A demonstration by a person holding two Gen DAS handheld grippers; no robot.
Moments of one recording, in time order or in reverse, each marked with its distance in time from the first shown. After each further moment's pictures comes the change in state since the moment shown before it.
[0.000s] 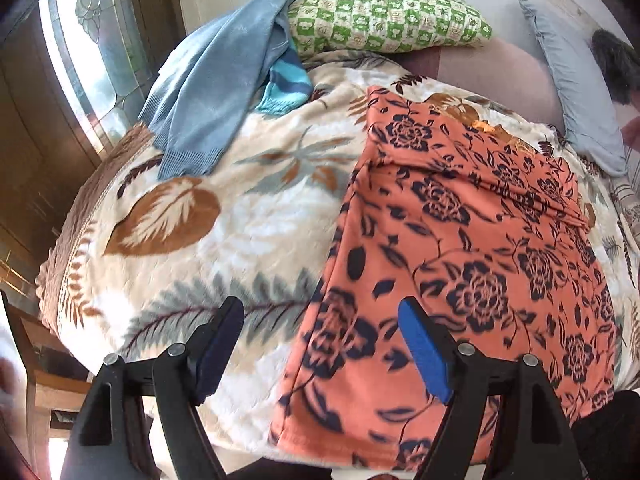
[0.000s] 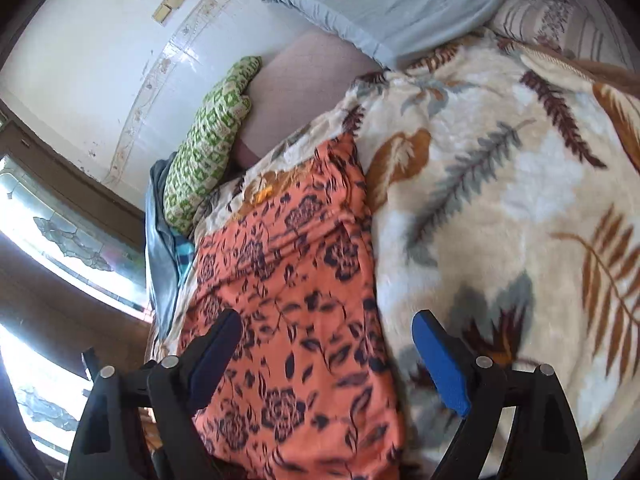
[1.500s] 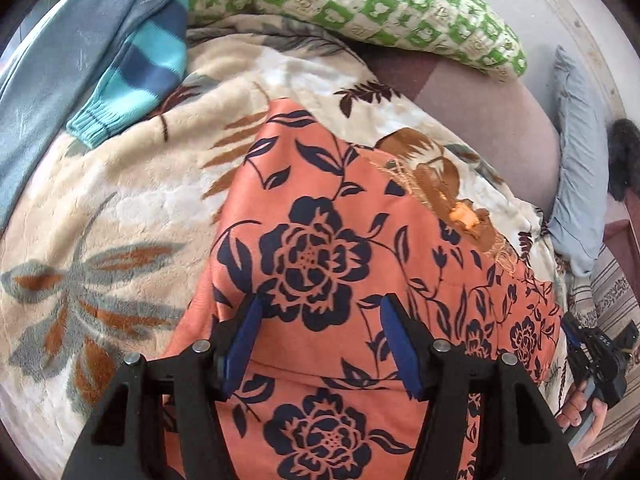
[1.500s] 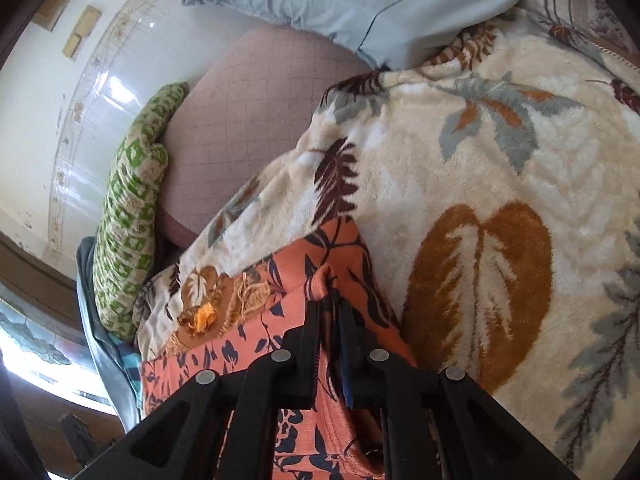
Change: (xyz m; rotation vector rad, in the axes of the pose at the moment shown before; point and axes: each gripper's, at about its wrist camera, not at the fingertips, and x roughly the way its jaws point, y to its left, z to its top) left arm 0.188 -0.075 0.180 -0.184 0.101 -0.307; right arm 0.198 0.012 0.174 0.149 -0.226 -0.125
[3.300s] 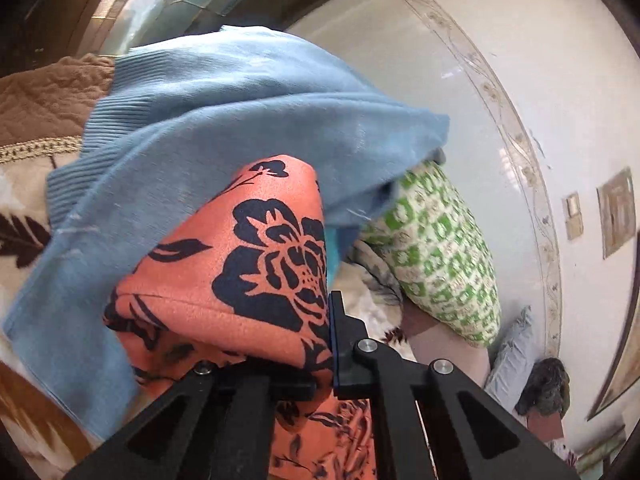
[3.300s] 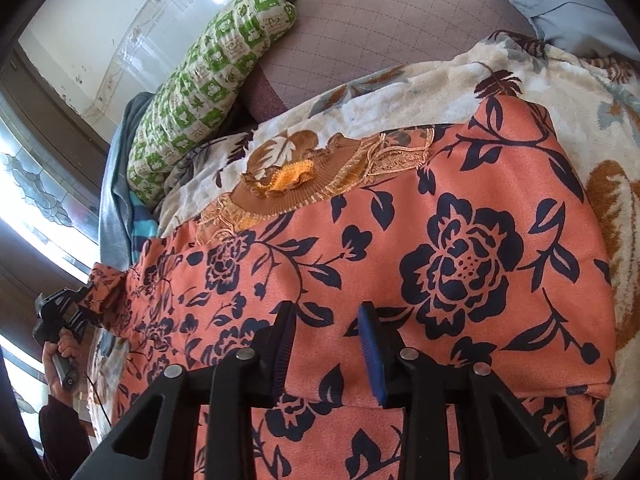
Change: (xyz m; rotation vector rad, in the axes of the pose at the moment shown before) left arm -0.087 0.197 0.055 -0.500 -0.469 -0.323; right arm 0.042 0.095 -0.108 -0.383 0.246 0.155
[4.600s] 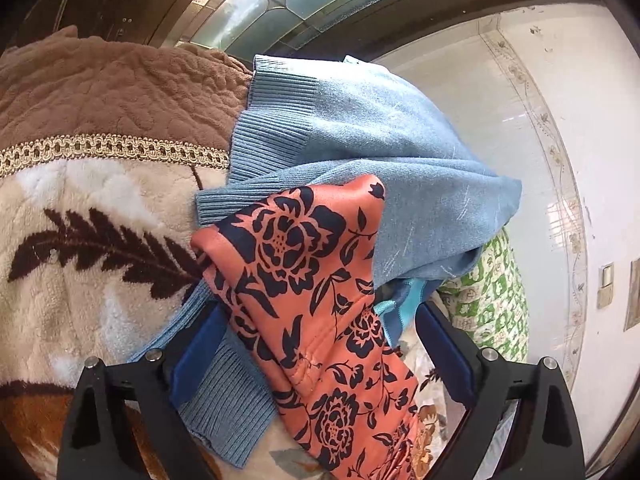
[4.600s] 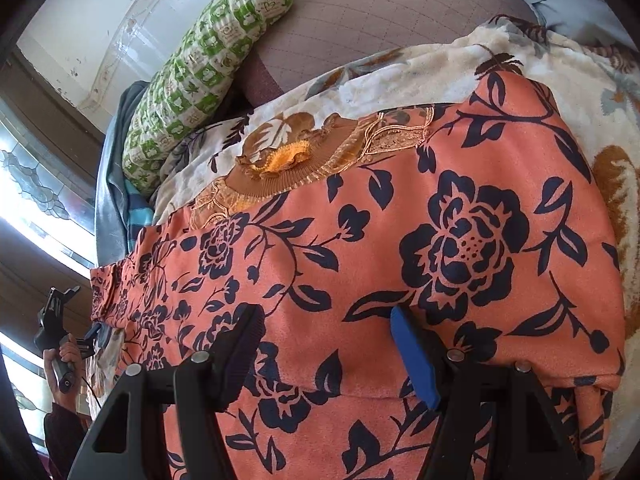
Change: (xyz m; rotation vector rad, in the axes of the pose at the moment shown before) left arm -0.047 0.104 0.025 -0.232 -0.089 0.146; right arm 0.016 -0.002 -0.009 -0.013 0.074 -0.064
